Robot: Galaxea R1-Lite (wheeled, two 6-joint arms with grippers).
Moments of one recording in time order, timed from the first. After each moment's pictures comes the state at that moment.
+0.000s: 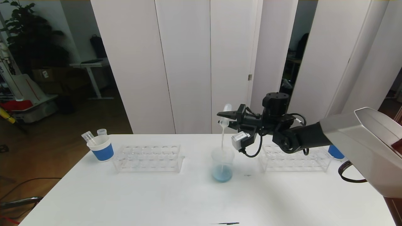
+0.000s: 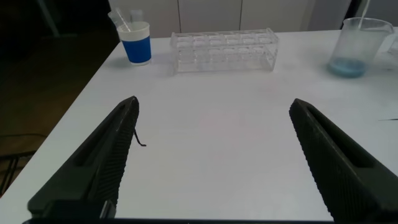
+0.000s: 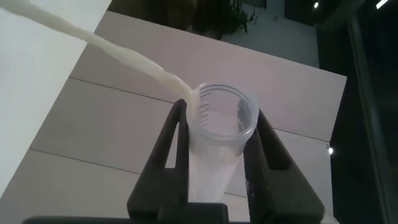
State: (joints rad) left arm 0.00 0.00 0.00 0.00 0.00 0.02; right arm 0.38 2.42 -1.64 -0.70 0.74 -1.83
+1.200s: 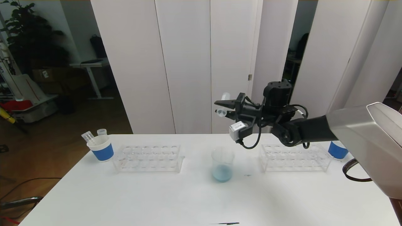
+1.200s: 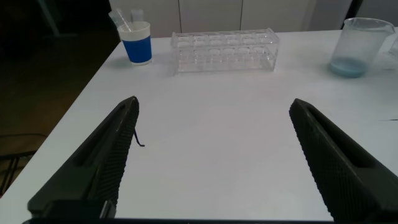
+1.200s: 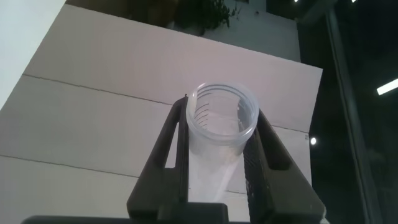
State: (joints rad) left arm 0.00 0.00 0.00 0.00 0.00 0.02; right arm 0.40 2.37 -1.70 -0.70 0.72 -1.75
